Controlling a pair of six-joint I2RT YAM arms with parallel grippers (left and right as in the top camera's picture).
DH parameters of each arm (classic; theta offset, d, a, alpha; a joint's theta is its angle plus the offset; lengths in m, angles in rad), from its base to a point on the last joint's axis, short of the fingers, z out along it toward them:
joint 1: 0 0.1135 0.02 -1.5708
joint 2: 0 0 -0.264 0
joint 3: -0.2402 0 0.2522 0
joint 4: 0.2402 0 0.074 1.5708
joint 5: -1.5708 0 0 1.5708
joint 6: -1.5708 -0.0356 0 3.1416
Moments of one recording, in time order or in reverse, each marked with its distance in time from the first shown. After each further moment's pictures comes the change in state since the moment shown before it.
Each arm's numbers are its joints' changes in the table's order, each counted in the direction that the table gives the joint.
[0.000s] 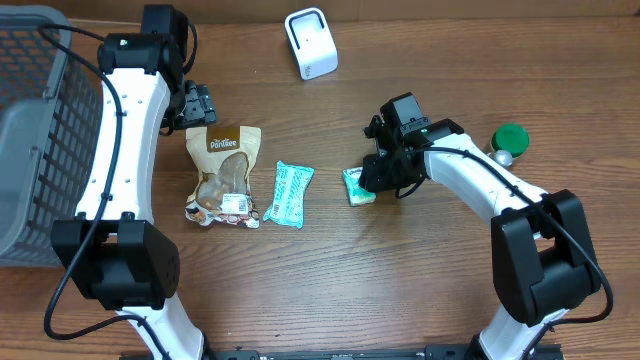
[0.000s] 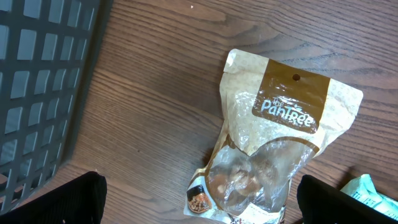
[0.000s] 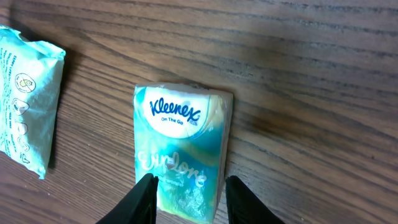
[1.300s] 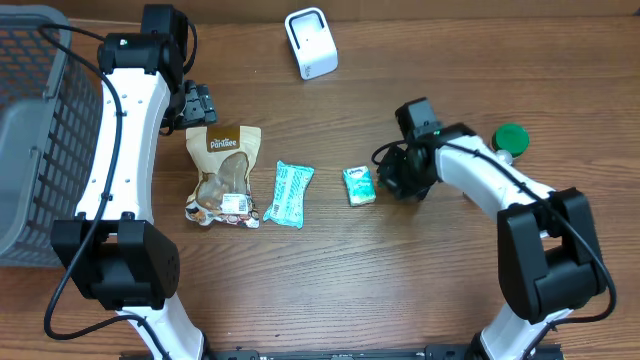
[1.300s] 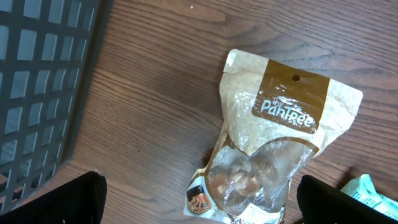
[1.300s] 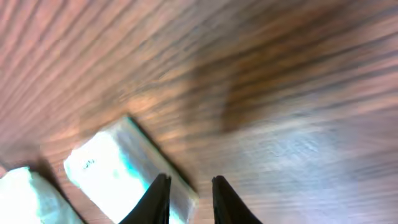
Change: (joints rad) left arm 0.000 0.000 0.000 0.000 0.000 0.000; right arm -0.066 0.000 0.014 0.043 -0.051 -0.636
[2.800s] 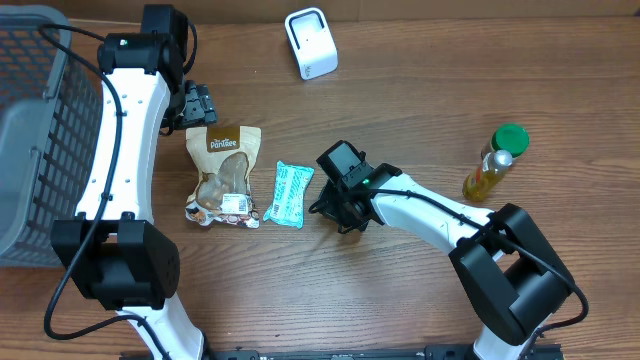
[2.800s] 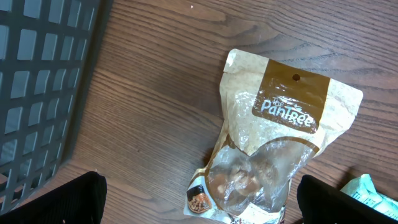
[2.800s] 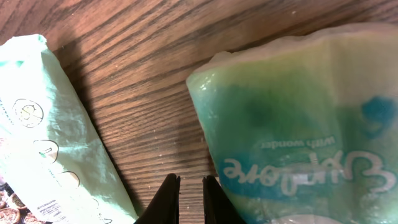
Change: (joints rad) left arm 0.000 0.000 0.000 0.000 0.000 0.000; right arm 0.378 -0.001 0.113 -0.246 -0.098 -0.352
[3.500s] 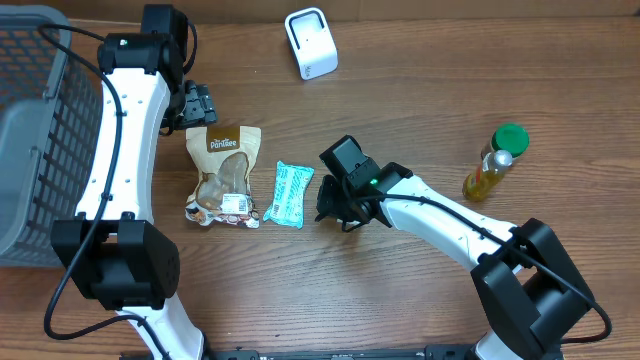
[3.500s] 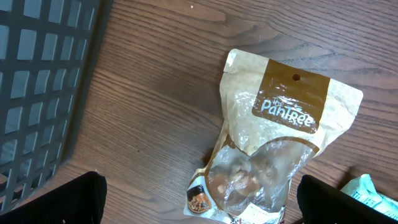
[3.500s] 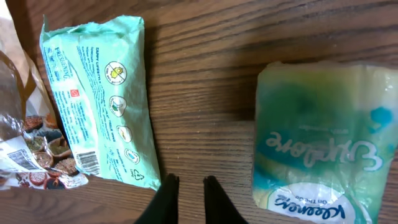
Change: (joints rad) left arm 0.000 0.000 0.000 0.000 0.000 0.000; right arm 0.000 -0.086 0.000 0.010 0.014 0.182
